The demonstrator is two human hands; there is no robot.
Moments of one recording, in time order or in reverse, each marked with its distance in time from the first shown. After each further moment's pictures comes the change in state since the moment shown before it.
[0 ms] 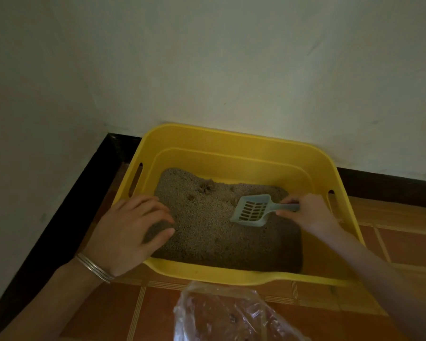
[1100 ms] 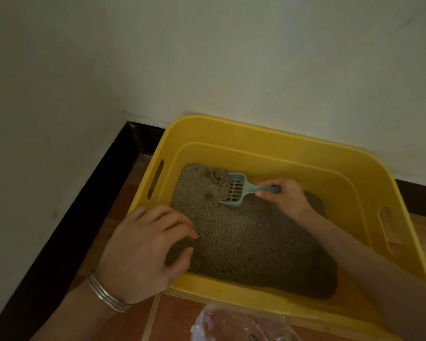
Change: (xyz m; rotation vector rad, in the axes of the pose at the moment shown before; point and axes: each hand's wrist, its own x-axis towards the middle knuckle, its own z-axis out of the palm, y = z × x) left_hand -0.002 0.008 -0.006 -0.062 -0.009 -0.025; right_hand 0.087 -0.059 0.066 0.368 -0.070 -0.109
